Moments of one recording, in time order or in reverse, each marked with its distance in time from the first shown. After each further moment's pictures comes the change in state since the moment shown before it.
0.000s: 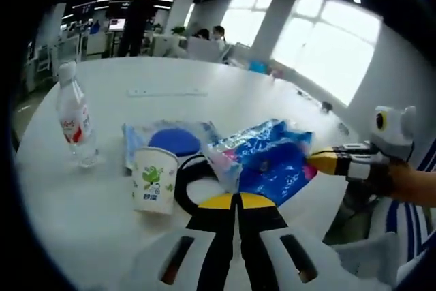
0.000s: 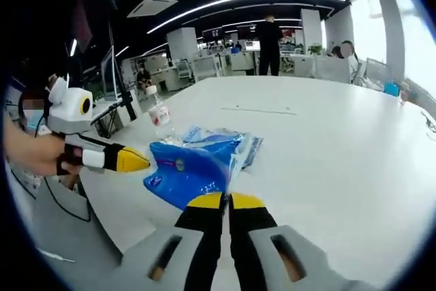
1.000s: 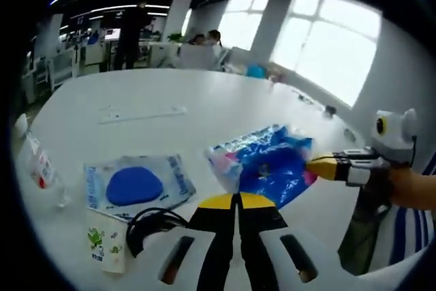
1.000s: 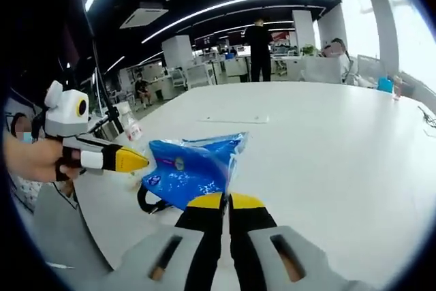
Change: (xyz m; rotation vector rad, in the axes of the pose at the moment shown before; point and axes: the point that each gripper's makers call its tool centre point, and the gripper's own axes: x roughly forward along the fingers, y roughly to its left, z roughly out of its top) left arm 0.093 -0.065 0.055 0.034 -0.032 0.040; right arm -0.012 -0.127 0.022 0.054 -0.037 0.014
